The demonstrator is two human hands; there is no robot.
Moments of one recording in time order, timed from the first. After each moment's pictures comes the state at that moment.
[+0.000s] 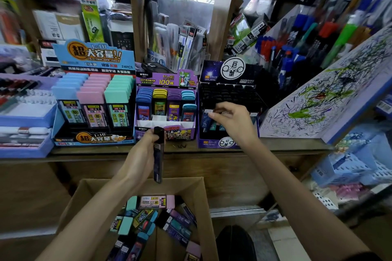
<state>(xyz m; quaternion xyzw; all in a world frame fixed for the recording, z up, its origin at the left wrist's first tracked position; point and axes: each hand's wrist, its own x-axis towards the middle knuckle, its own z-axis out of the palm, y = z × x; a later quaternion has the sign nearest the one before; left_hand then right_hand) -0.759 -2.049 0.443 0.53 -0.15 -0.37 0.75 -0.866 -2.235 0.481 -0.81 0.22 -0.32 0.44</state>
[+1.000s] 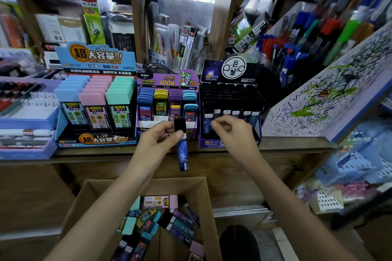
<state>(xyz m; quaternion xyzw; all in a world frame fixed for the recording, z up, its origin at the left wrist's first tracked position) -0.765 -2.052 0.453 0.59 -0.32 -0.24 0.69 -0.886 -2.205 0.471 -0.86 0.28 -0.30 0.31</state>
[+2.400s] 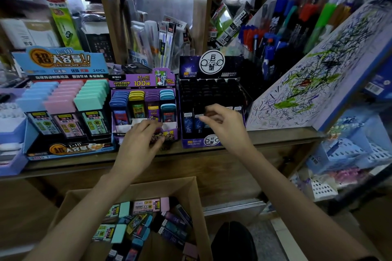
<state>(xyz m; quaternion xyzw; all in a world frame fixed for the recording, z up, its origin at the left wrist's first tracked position) -0.740 -2.082 0.434 0.81 -0.52 0.06 0.27 -0.893 -2.240 0.467 -0.84 0.21 -0.35 0.37</state>
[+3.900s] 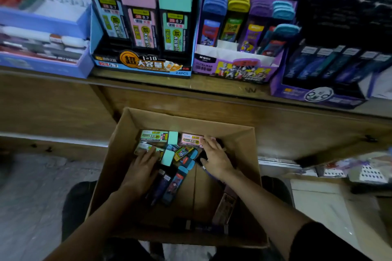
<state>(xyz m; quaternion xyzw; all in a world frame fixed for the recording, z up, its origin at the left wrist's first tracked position) -0.714 -1.900 0.171 0.89 -0.37 -0.24 0.10 -0.828 -2.124 0.180 -0.93 0.23 0.16 0.24</state>
